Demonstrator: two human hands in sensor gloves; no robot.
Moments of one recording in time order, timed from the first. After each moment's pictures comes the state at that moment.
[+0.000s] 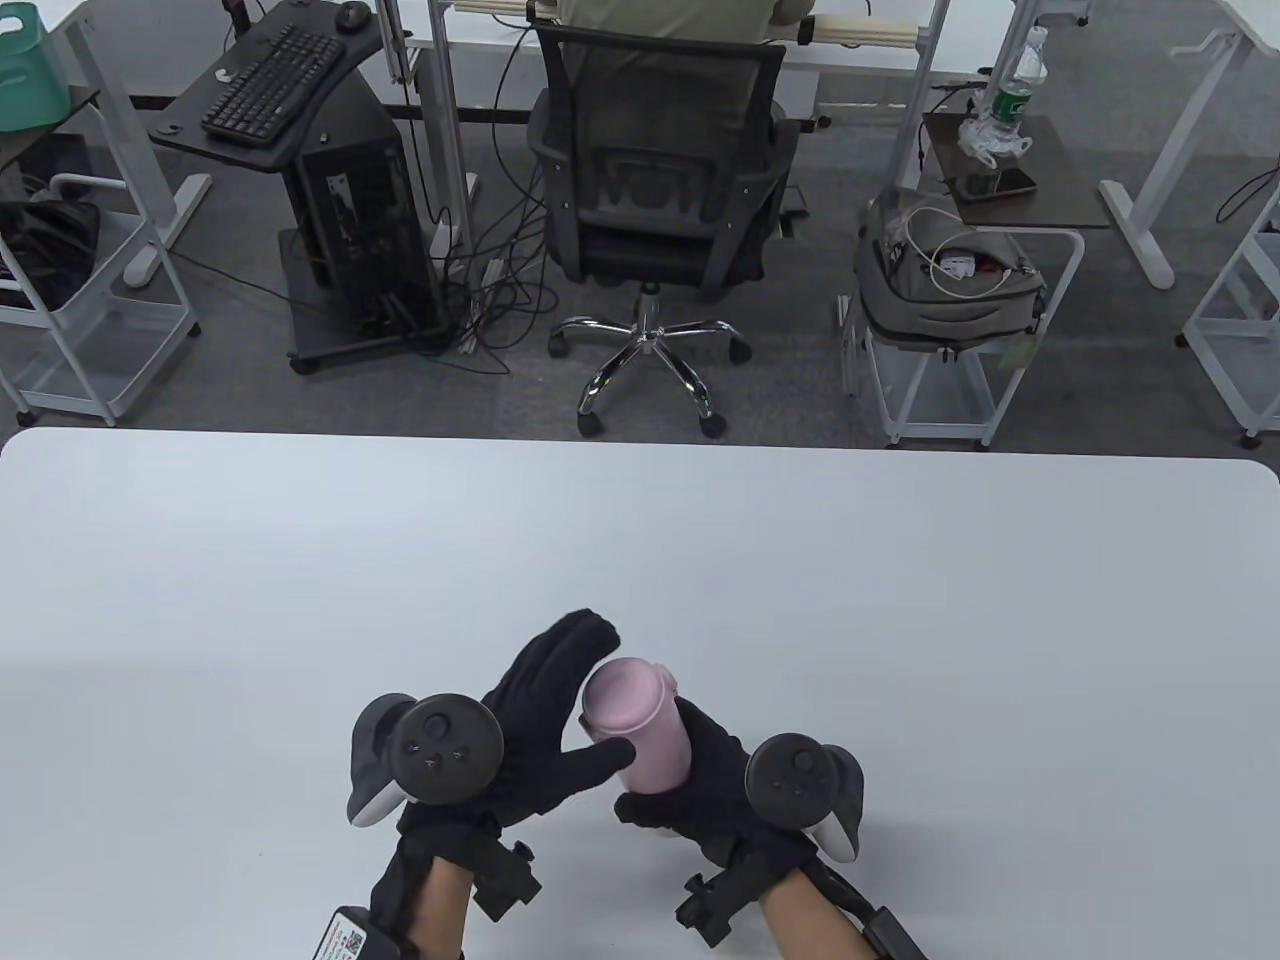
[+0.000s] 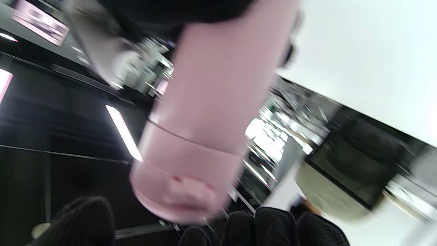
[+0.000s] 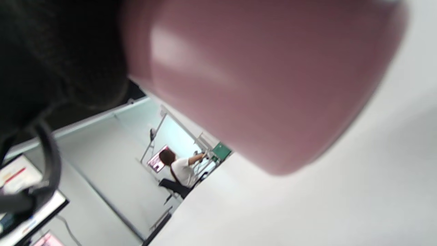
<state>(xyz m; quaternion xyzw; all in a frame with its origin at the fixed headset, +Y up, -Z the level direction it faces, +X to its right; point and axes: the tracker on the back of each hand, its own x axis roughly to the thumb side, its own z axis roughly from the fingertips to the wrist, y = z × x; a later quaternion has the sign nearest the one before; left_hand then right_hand) -0.153 -0.631 -0.281 0.08 -0.23 0.32 0.91 0.096 -0.741 -0.304 0.21 -0.02 0.85 0.48</state>
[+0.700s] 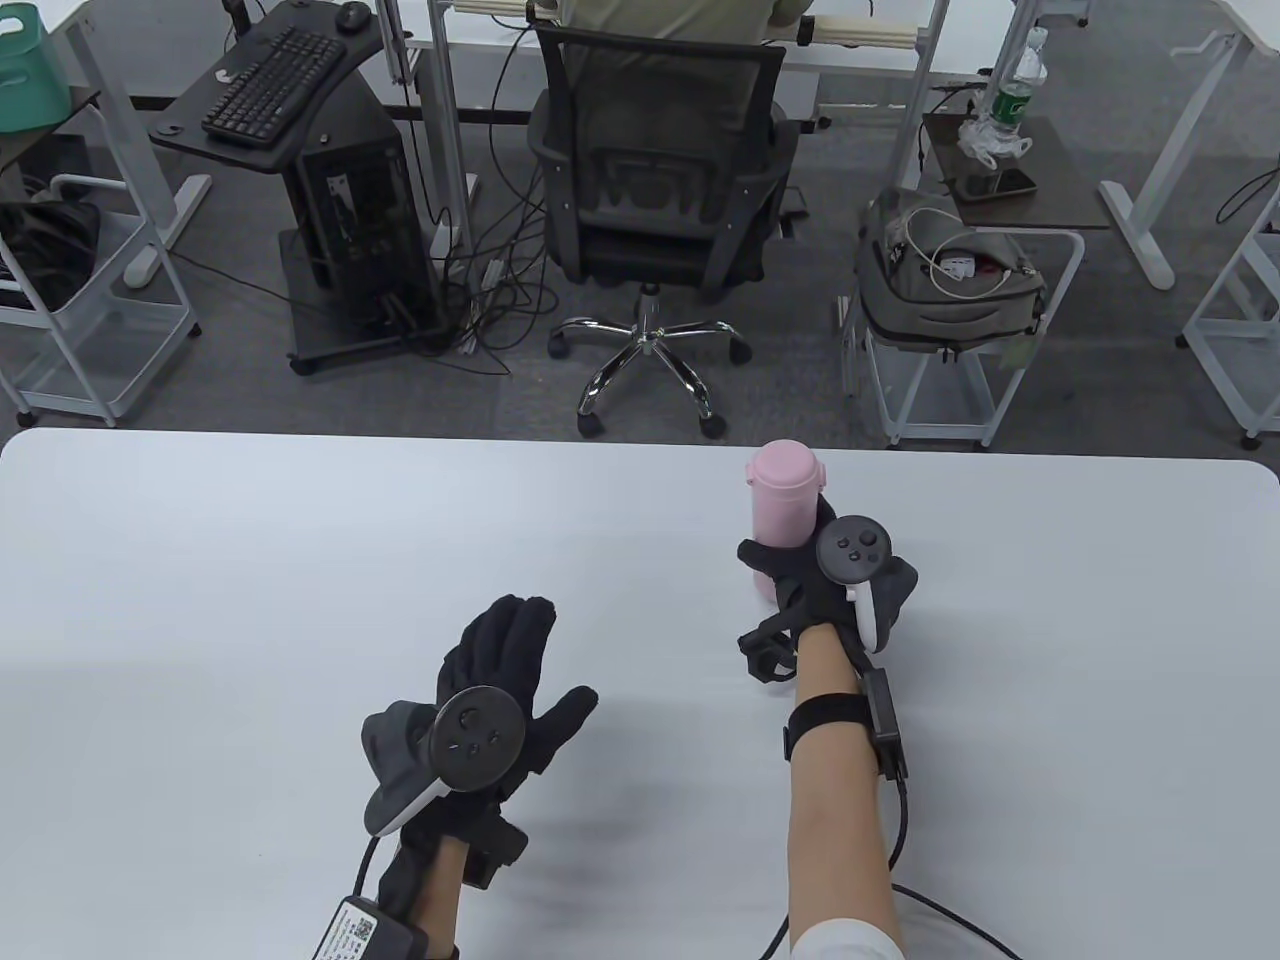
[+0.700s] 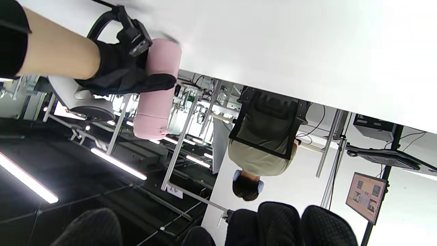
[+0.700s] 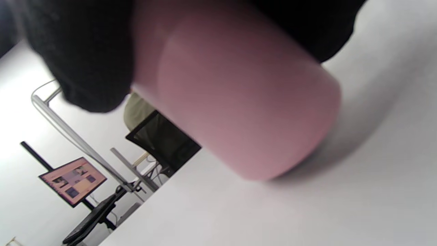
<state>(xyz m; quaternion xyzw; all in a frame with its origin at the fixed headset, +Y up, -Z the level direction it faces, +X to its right) -0.156 -0.656 -0.298 0.08 -0.11 0.16 0.98 0.190 -0.764 -0.515 -0.14 -0.10 0.91 0.39</state>
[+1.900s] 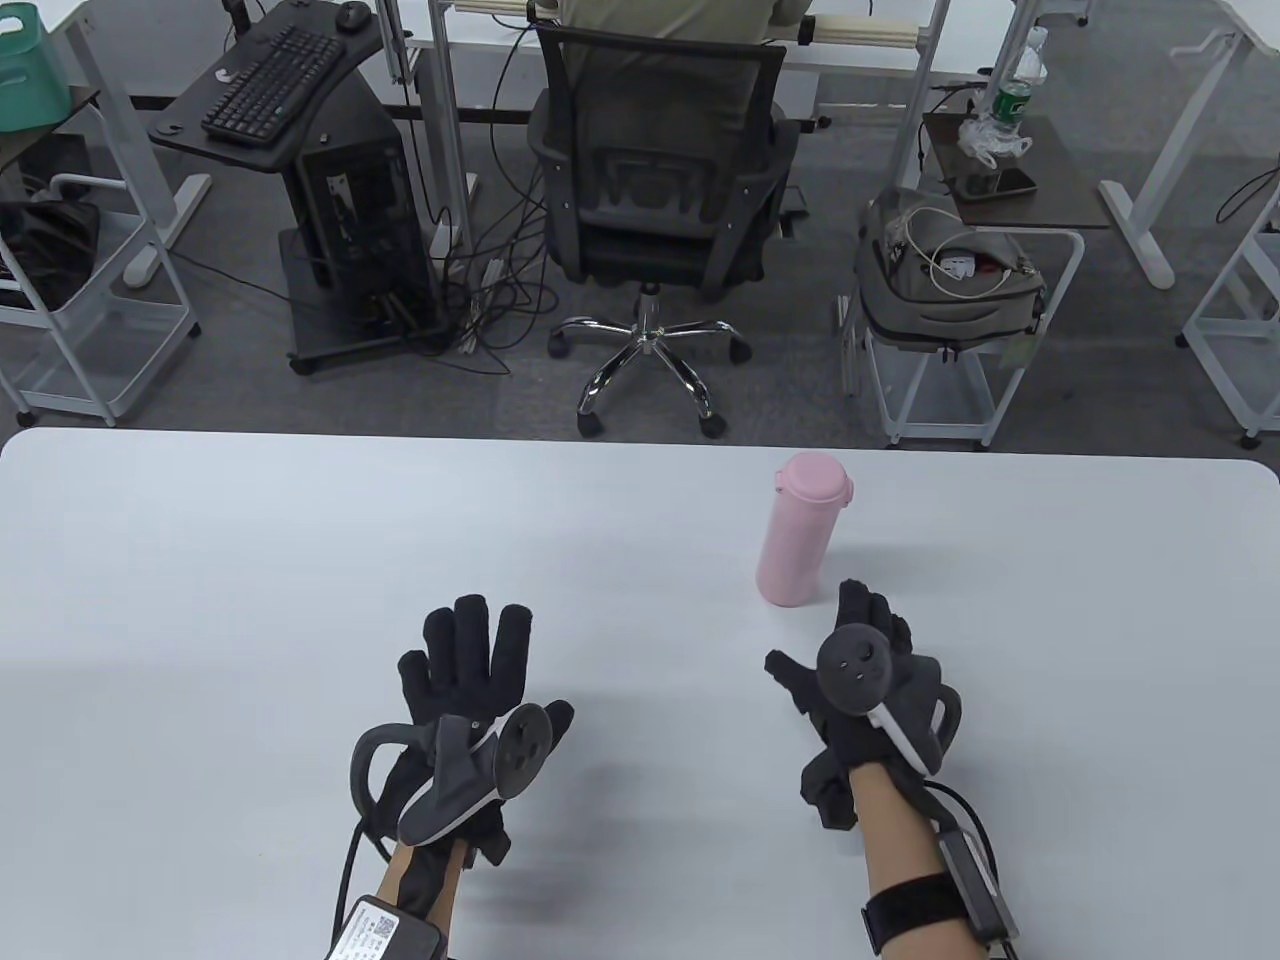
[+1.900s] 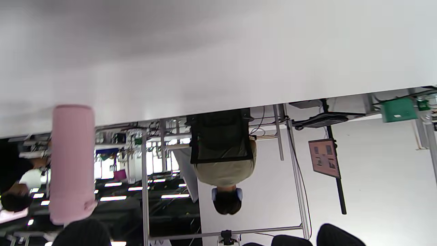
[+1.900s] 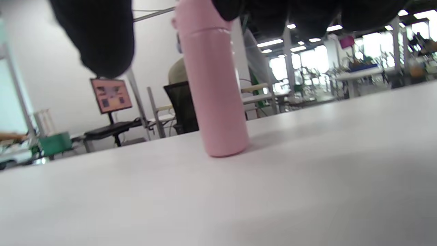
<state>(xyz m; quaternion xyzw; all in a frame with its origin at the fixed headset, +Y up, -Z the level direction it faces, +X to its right) -0.157 -0.694 -0.300 0.06 -0.03 -0.09 0.99 0.172 -0.707 -0.352 0.01 -0.07 0.99 0.11</state>
